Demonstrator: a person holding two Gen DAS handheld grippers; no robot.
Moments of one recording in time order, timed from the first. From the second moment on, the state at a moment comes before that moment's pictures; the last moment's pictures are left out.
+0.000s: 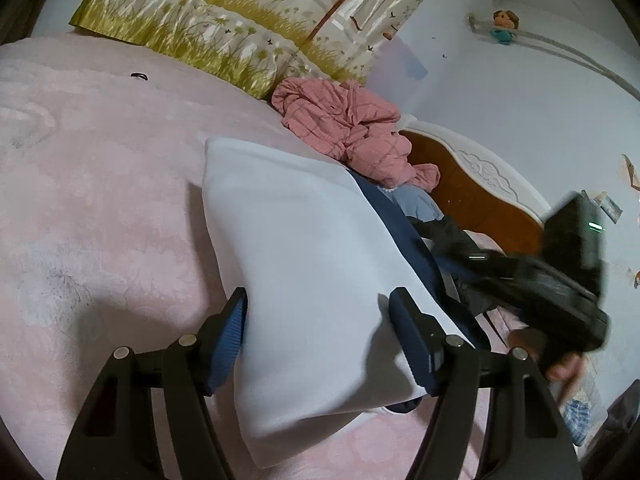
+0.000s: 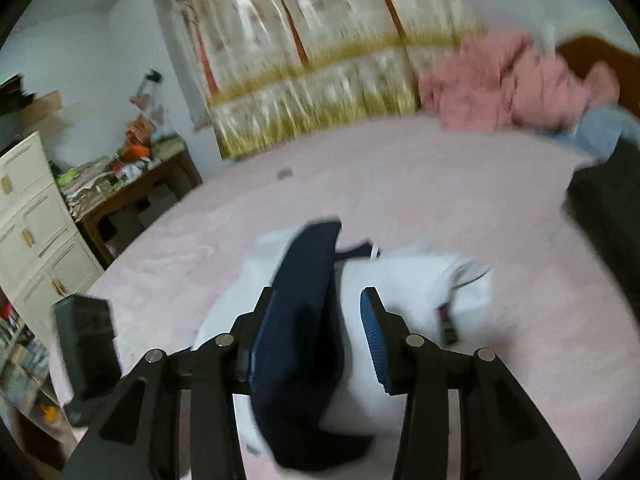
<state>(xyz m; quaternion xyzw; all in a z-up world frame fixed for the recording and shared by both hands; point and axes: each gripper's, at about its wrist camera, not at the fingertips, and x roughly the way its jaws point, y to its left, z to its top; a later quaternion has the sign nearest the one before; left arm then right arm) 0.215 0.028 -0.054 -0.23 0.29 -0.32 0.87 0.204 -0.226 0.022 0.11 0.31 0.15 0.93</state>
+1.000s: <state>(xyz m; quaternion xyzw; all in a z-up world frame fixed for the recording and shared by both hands) 0.217 0.000 -0.065 -0.16 0.32 -0.27 0.89 0.146 -0.251 -0.014 0.08 0.20 0.03 0.98</state>
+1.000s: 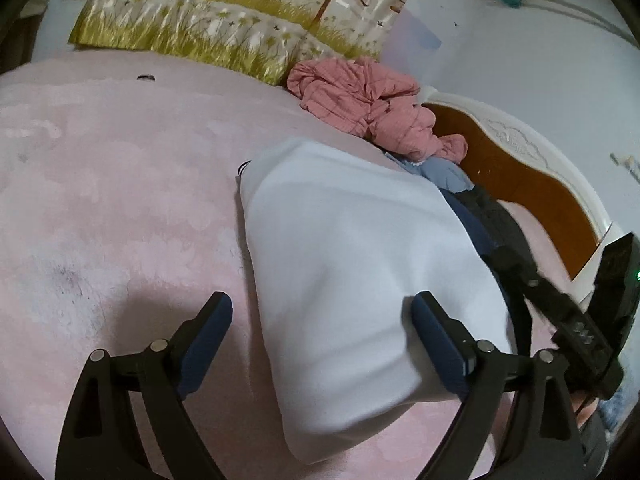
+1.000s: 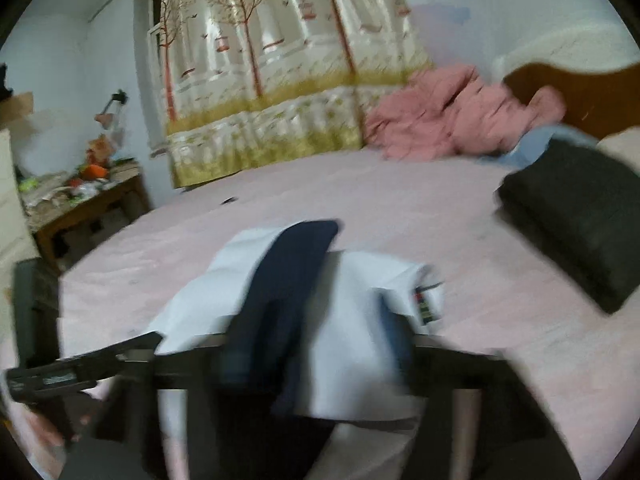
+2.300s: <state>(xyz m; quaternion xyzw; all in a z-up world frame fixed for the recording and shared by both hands) 0.226 -0.028 -0.024 -0.20 0.33 -0.34 0.86 0.181 -0.299 -0.058 0.31 0.28 0.21 0.88</state>
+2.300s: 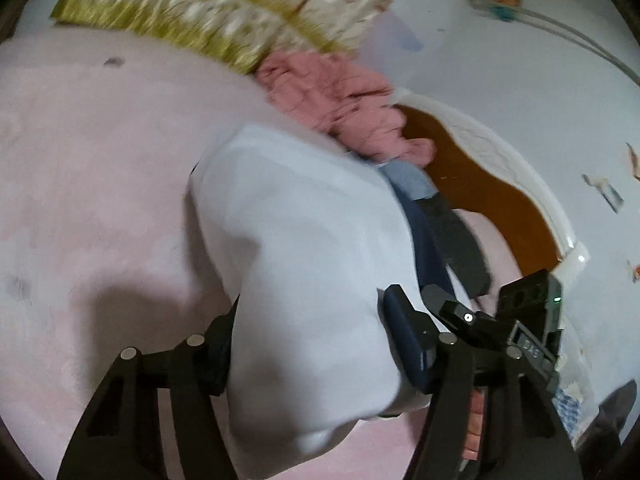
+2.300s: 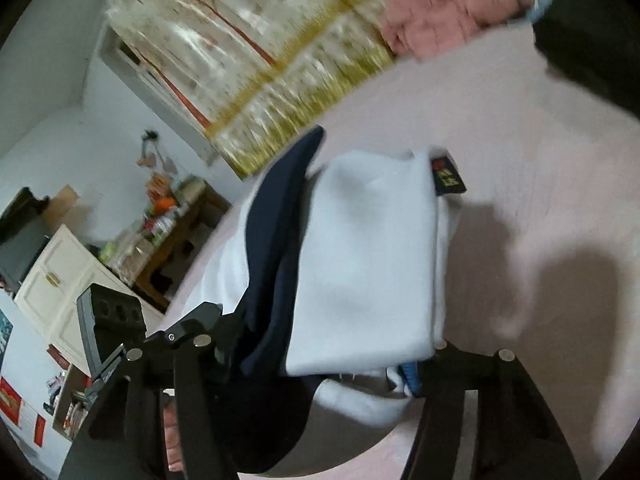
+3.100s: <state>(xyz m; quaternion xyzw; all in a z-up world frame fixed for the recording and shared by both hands) 0.399 -0.498 0.051 -0.01 0.31 -0.50 0.81 0.153 -0.605 0.041 0.35 0.10 -0.16 0.92</state>
